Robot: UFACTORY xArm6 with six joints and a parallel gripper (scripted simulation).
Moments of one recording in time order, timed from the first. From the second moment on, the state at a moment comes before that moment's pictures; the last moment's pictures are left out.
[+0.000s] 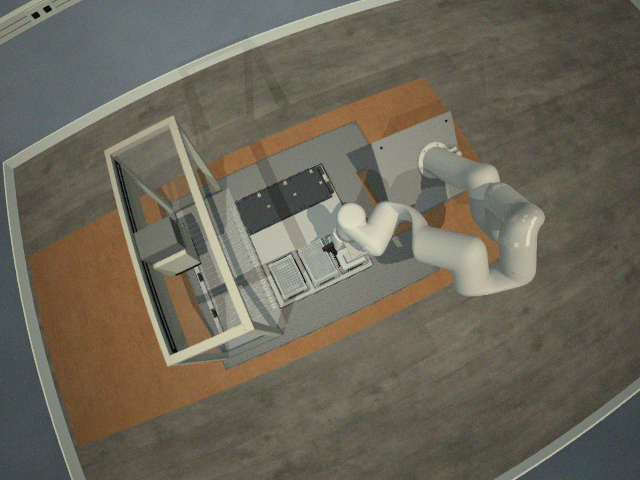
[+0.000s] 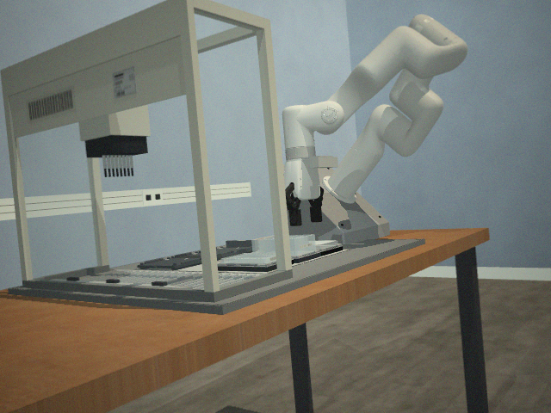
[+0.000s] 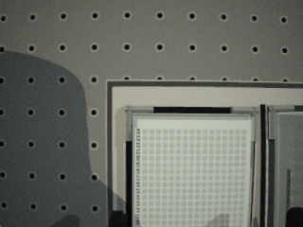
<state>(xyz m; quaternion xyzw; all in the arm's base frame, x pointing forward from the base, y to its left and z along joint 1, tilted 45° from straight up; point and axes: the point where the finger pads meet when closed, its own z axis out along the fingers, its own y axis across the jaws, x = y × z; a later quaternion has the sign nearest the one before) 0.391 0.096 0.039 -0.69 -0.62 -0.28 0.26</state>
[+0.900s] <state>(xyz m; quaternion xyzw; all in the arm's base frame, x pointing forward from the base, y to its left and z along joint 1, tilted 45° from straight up) 0.393 0.119 0.015 -0.69 -0.62 -0.28 0.26</state>
